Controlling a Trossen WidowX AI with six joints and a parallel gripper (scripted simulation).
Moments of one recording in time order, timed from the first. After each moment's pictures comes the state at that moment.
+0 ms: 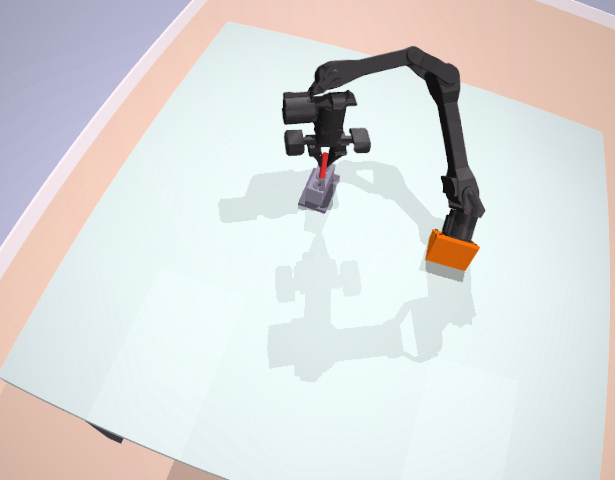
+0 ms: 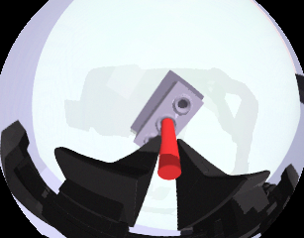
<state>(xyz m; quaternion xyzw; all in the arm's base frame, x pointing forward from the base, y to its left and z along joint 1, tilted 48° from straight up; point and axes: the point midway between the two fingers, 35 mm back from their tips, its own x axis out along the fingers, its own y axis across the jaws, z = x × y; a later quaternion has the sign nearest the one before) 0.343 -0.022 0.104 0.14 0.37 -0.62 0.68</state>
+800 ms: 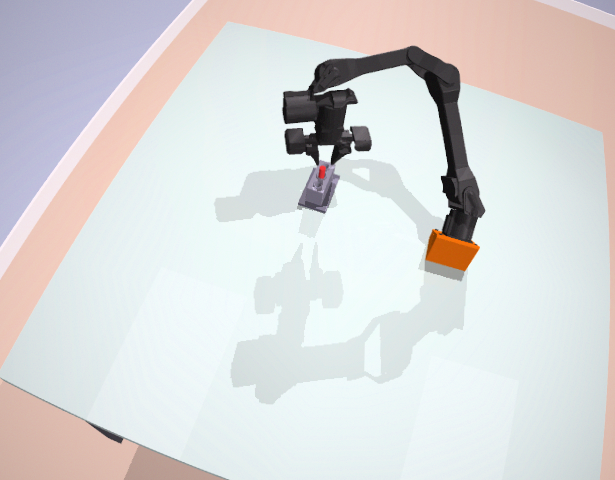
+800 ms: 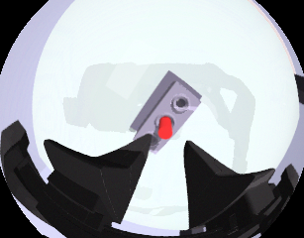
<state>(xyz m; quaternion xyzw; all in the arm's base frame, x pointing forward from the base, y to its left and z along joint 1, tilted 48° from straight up) 0.342 -0.018 0.108 0.13 0.37 -0.62 0.68</state>
